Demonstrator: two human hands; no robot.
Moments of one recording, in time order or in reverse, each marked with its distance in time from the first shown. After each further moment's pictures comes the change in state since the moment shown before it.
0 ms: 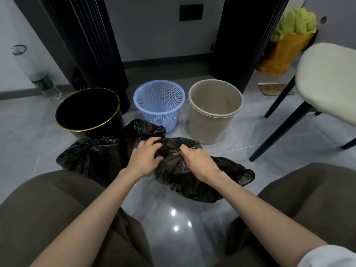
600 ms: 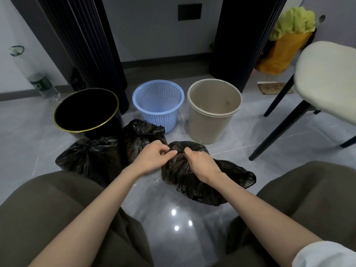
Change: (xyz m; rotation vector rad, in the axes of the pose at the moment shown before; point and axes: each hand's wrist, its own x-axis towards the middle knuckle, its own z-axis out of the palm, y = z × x) left_hand 0.000 0.025 -0.008 -0.344 0.045 0.058; right_hand -0.005 0.011 0.013 0.001 -0.074 0.076
